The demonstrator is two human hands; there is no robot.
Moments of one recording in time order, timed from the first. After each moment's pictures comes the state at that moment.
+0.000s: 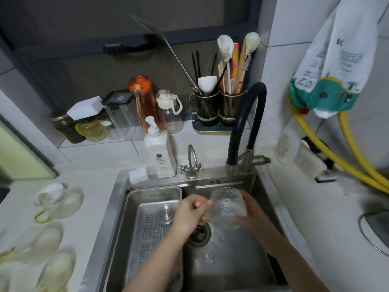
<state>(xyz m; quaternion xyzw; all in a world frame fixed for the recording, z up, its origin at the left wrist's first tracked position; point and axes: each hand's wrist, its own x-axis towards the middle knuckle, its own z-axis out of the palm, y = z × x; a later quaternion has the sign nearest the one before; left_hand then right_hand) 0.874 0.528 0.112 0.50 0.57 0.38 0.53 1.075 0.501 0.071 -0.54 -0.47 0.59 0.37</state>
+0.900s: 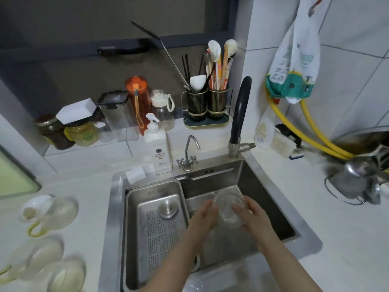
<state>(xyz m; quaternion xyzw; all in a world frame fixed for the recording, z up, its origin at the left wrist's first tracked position) 0.826 0.457 0.089 0.54 0.47 0.29 0.63 0.972 0.408 0.115 -0.62 -0.31 0.50 0.52</state>
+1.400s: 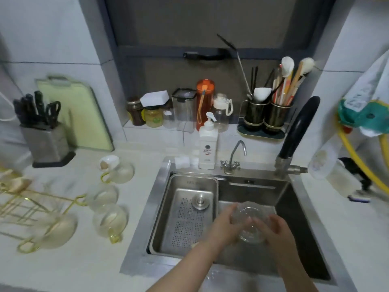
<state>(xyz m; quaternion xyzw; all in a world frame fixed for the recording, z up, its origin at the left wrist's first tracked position) 0.825 0.423 0.111 0.54 0.57 0.30 0.55 0.963 0.399 0.131 -0.63 -0.40 0.46 0.49</state>
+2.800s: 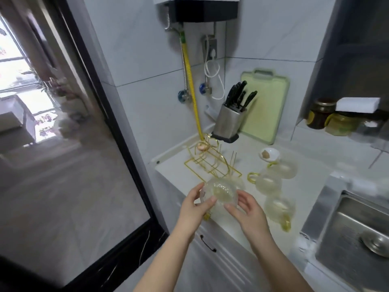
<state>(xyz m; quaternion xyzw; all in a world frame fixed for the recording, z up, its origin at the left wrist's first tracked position) 0.386 0.159 0.156 0.24 0.66 0.64 0.31 0.507 0.253 0.155 -0.34 -0.61 0.65 0.30</state>
